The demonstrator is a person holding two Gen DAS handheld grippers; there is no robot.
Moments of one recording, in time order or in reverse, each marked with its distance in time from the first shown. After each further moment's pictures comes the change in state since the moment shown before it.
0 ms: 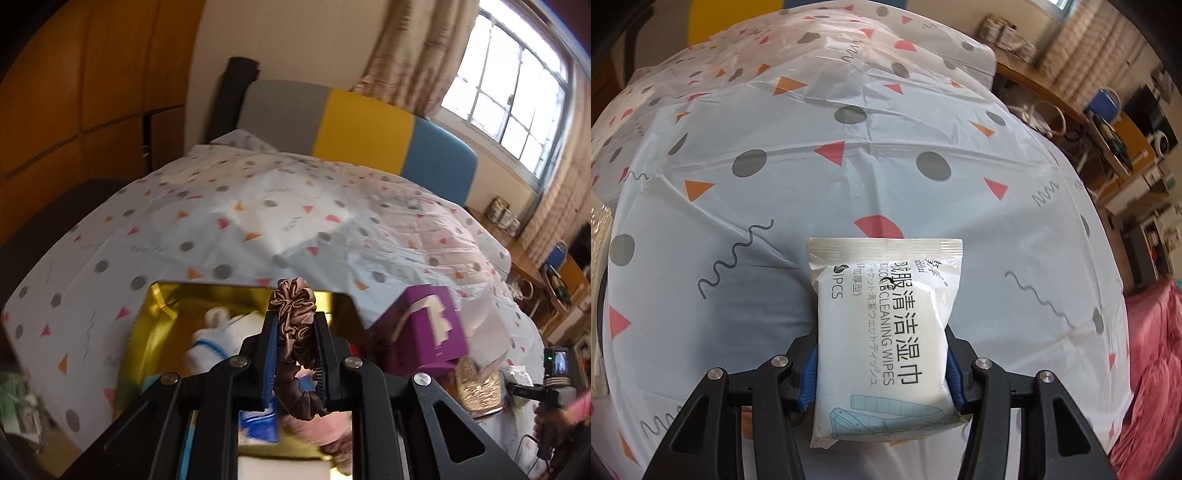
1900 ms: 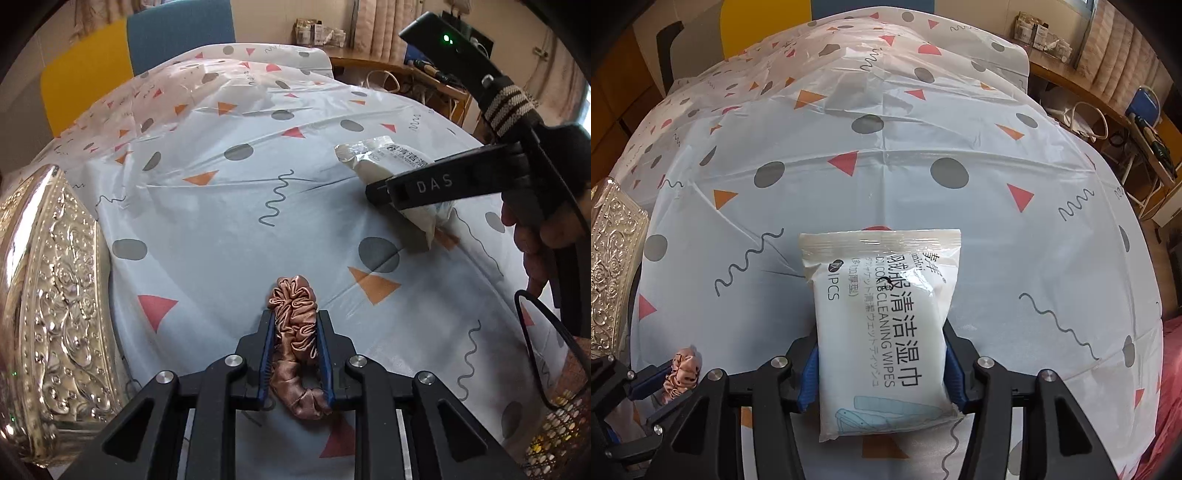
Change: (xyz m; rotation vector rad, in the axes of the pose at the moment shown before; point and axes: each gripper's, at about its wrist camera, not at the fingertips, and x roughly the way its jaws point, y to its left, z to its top) left arm 0.104 -0.369 -0.202 0.687 0.354 -0.339; right arm 0.006 -0.025 -0.001 -0.088 -0.054 0.228
